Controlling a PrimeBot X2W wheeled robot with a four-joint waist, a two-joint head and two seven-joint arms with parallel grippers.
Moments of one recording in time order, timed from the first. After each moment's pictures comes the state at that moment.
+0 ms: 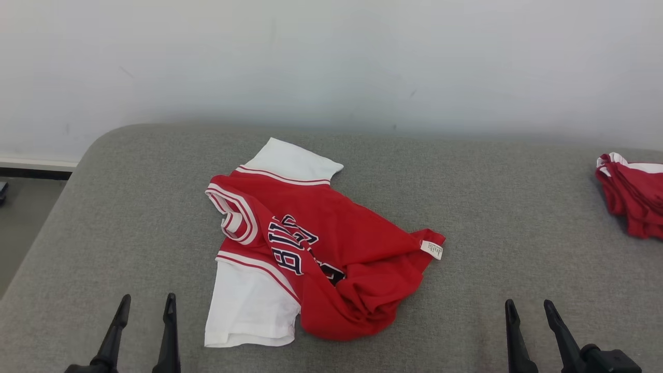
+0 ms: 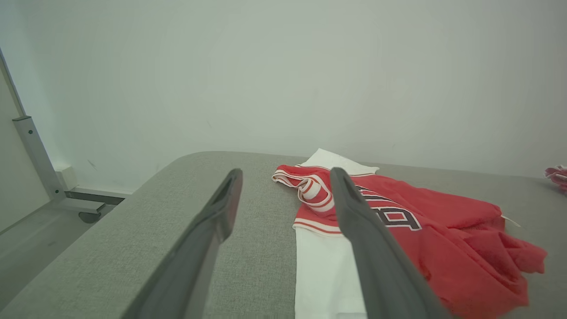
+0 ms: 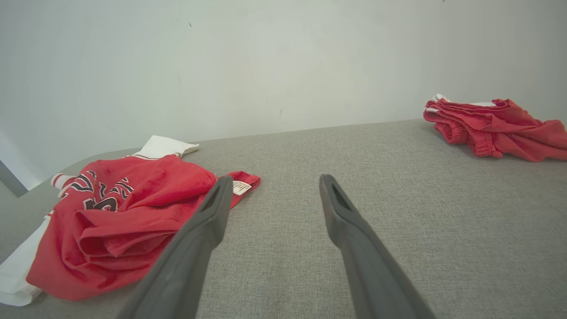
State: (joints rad) left arm 0.05 0.24 -0.10 0.04 -0.34 -0.03 -0.26; right arm 0.08 -0.05 -0.01 0.18 0.21 0.13 -0.24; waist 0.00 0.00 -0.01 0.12
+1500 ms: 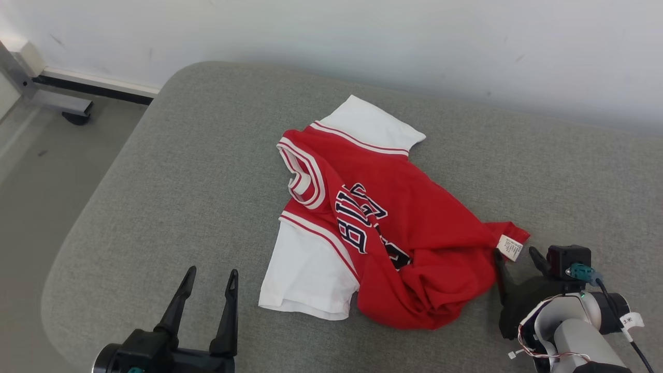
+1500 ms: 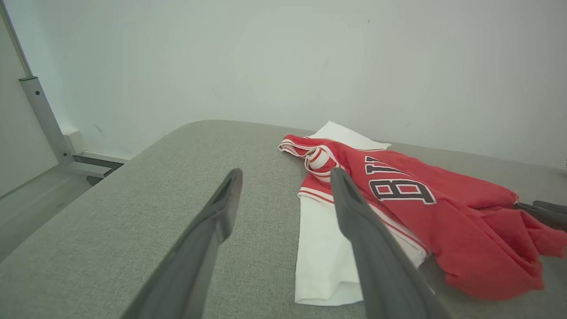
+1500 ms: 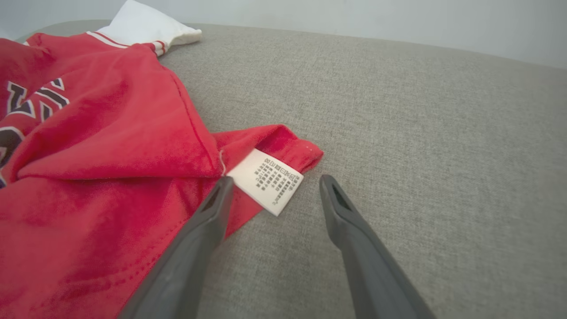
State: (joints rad) left arm -0.07 0.11 -0.15 0.15 -0.25 -0.13 -0.26; right arm -0.44 -0.13 -0.02 0.81 0.10 0.13 -0.09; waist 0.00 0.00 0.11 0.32
